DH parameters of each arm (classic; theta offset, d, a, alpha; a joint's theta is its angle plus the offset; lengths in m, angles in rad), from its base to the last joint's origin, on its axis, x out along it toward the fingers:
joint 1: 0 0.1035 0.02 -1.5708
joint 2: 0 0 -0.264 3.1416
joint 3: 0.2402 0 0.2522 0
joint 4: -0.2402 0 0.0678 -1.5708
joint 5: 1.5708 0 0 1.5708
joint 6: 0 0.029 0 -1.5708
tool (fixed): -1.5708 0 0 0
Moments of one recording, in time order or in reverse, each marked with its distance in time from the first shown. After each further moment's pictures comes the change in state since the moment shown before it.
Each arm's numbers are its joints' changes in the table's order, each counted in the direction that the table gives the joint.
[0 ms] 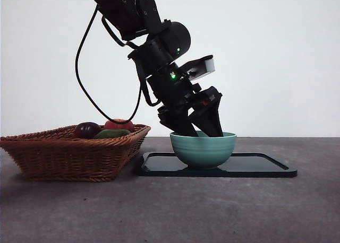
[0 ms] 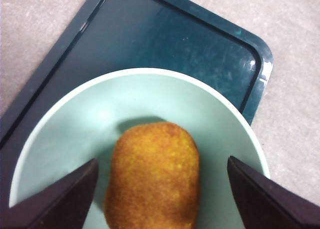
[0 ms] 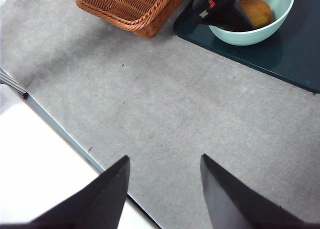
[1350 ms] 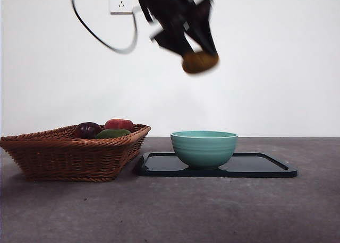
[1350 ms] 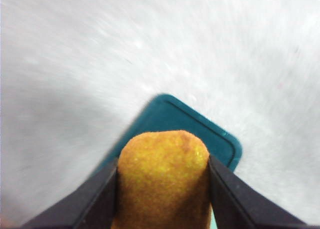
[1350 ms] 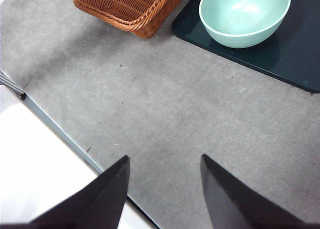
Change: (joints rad) left arm 0.044 -0.106 0.419 -0.315 0.019 -0.150; right arm 0.000 0.000 0.000 0.000 -0.008 0.000
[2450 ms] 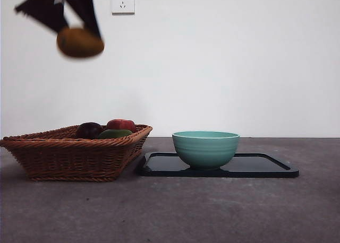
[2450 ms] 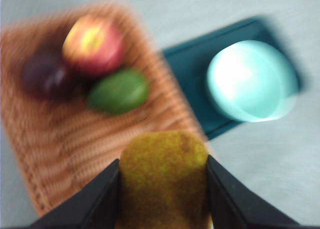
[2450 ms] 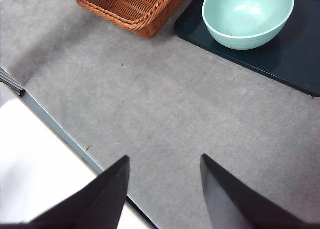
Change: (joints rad) left arm 0.278 -0.559 -0.680 -0.028 0.095 -0.193; right arm 0.000 0.000 0.000 0.000 0.000 -0.019
